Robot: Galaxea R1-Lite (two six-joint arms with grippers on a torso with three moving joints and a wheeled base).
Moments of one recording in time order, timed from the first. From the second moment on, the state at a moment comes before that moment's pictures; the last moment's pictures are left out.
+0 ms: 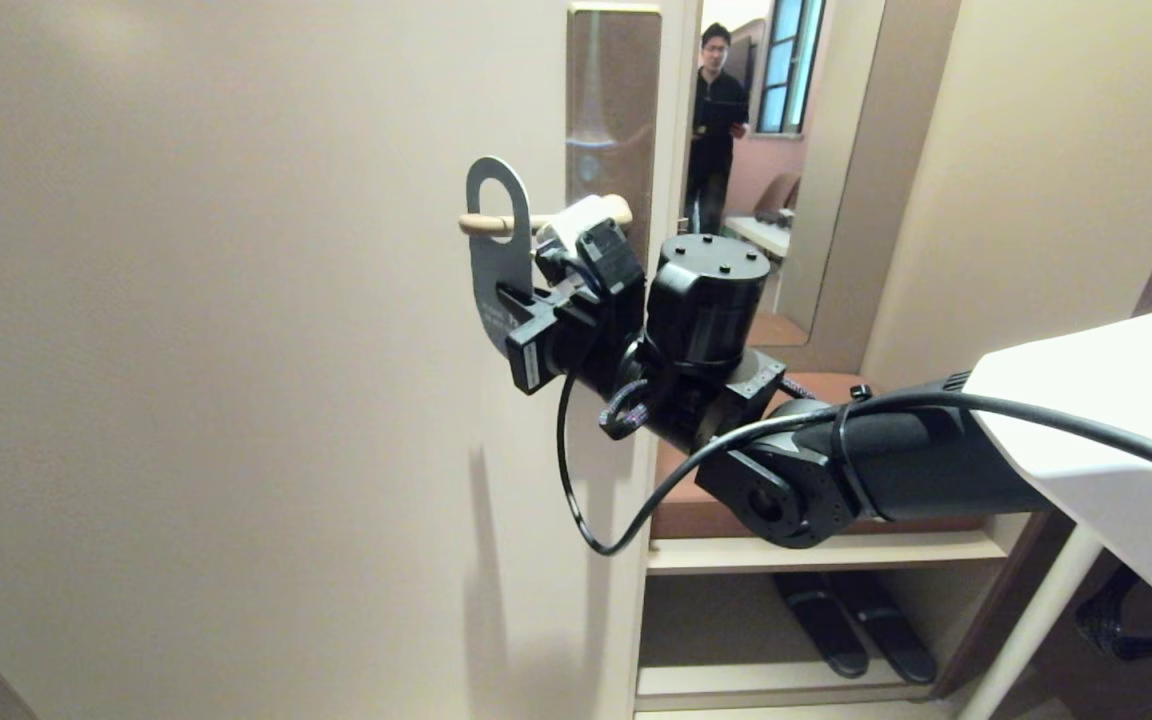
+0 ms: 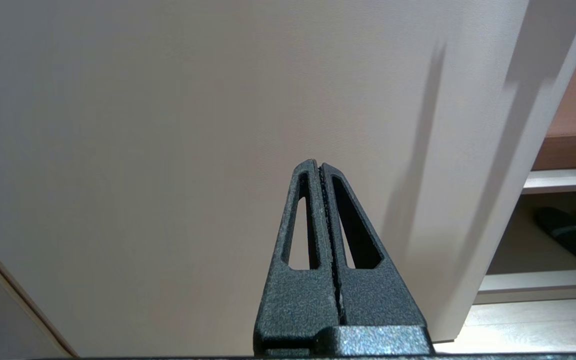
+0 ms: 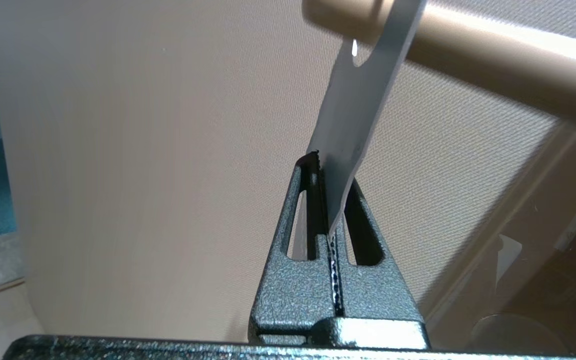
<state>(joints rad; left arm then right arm) 0.00 0.00 0.00 0.00 0.01 0.03 0.76 2.18 -1.45 -0.86 0.02 -0.19</state>
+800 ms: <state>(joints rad) 0.00 0.00 0.00 0.00 0.01 0.03 0.78 2.22 -1.47 -0.88 0.05 -0.18</state>
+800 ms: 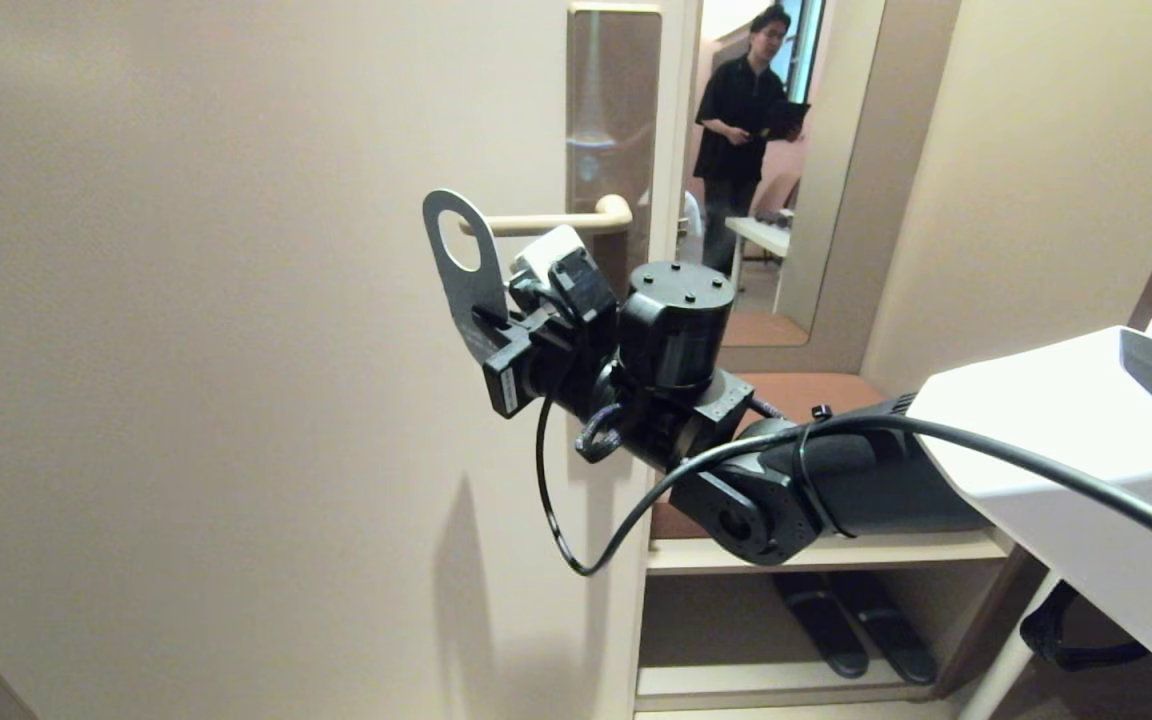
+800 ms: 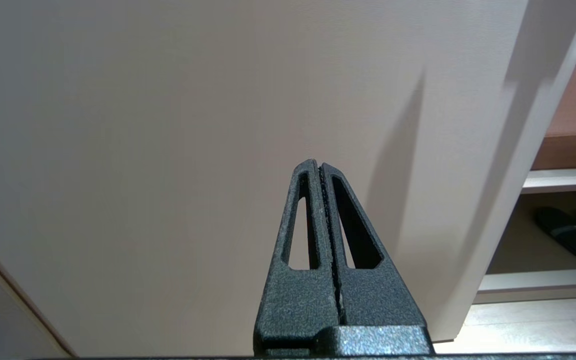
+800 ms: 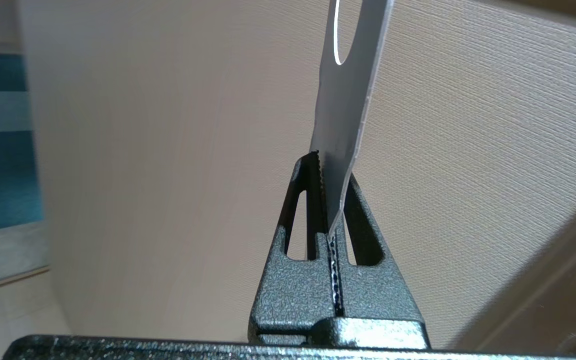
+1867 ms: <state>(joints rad) 0.00 0.00 0.00 0.00 0.01 0.03 0.69 1.89 -1.04 -0.82 0.43 -0.09</state>
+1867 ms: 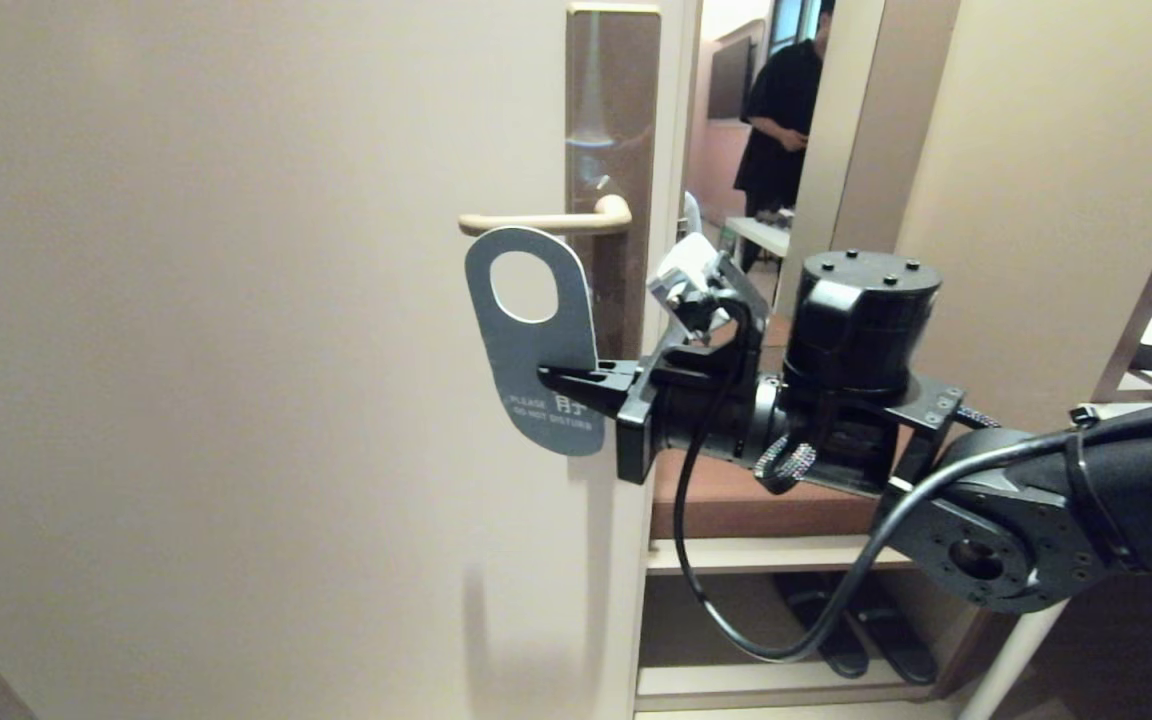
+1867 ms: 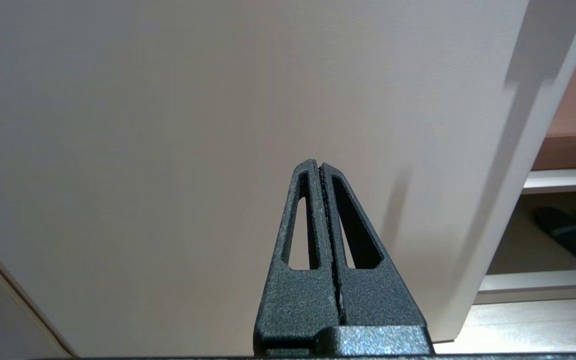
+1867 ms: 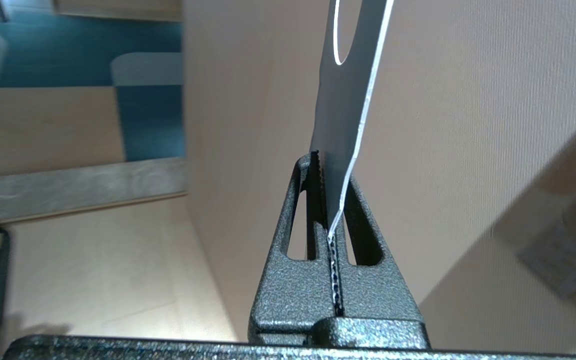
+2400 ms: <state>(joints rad) 0.00 0.00 0.00 0.00 0.00 0.03 0.63 1.78 -0.96 -0.82 0.48 -0.06</state>
